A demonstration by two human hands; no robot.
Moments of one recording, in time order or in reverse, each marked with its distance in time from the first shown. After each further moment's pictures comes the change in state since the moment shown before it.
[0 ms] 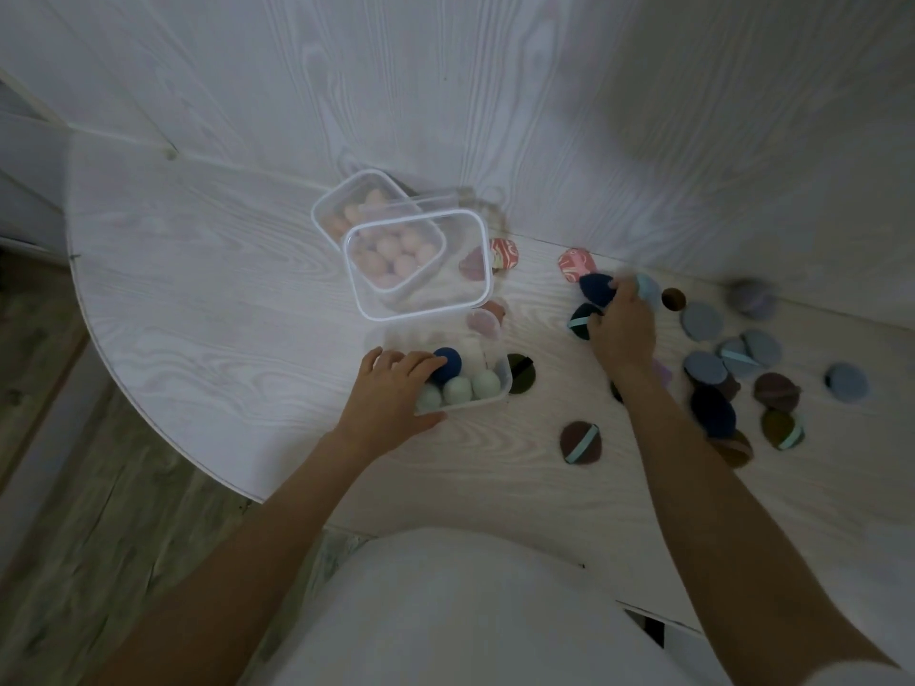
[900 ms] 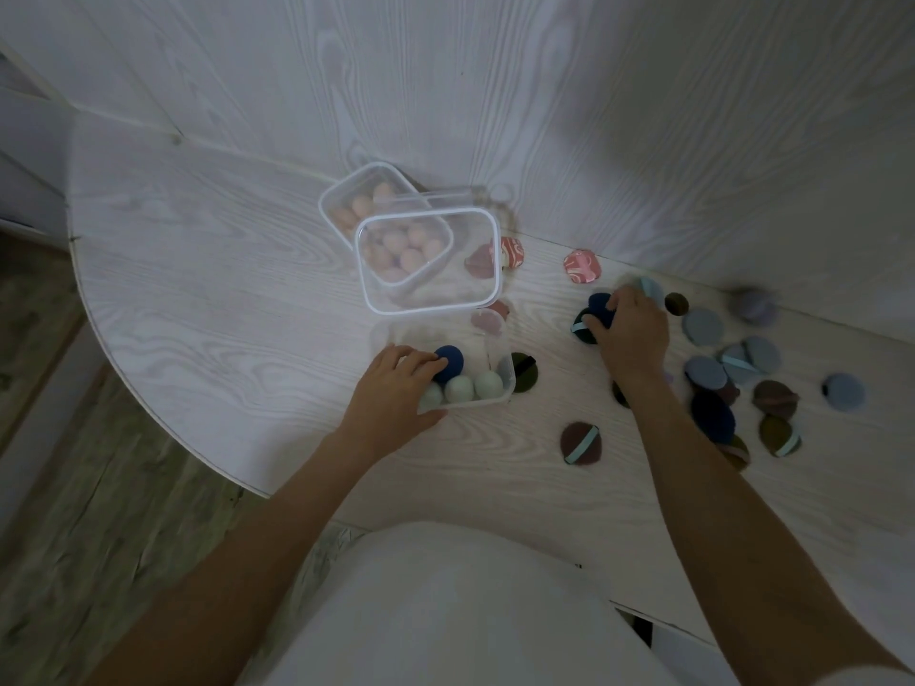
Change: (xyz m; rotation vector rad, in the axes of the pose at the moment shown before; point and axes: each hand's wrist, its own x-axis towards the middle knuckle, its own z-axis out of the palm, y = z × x) left_hand -0.005 0.001 0.005 -0.079 0.082 0.034; right_hand -0.004 0.008 -0.004 -0.092 0.051 -0.136
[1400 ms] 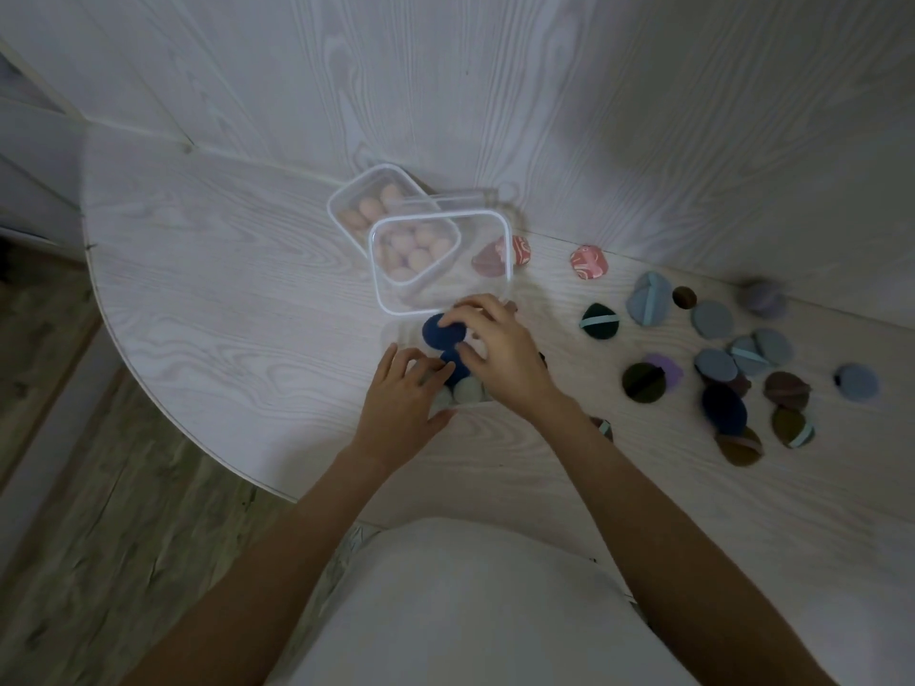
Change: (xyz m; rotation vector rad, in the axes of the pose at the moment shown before) left_hand -0.013 0.007 0.003 0.071 0.058 -0.030; right_hand -0.068 -0.146 -0.012 0.497 -0.231 -0.530
